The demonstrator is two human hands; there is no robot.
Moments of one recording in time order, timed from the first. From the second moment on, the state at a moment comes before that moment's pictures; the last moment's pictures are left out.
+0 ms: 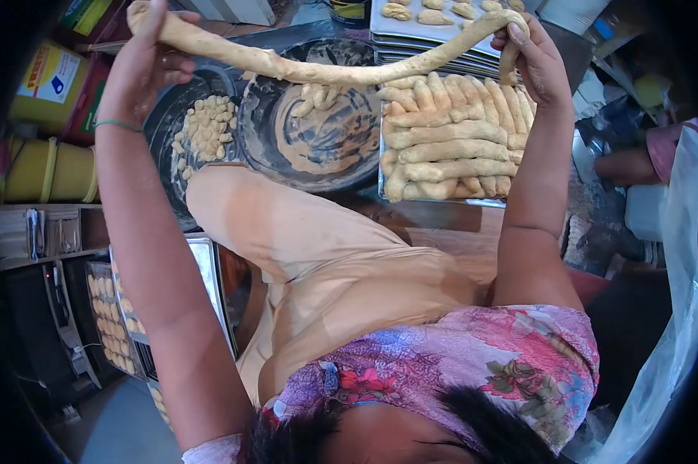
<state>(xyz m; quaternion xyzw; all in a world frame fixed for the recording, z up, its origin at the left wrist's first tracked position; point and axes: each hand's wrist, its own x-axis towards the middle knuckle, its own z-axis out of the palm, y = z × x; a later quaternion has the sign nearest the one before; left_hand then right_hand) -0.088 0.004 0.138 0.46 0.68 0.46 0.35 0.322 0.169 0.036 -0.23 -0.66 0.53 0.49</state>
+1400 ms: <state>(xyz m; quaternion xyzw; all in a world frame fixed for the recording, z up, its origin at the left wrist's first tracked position) 0.085 0.056 -0.065 0.21 0.39 0.58 0.68 0.433 0.188 -0.119 -0.49 -0.84 0.11 0.20</state>
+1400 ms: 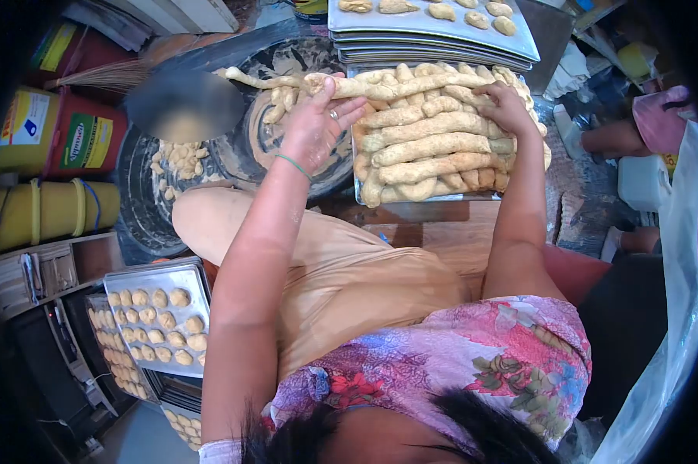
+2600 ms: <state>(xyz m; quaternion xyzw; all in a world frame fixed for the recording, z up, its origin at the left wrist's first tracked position) 0.062 0.044 -0.087 0.28 0.43 0.54 0.67 0.445 0.236 -0.127 -0.61 -0.74 0.17 0.23</state>
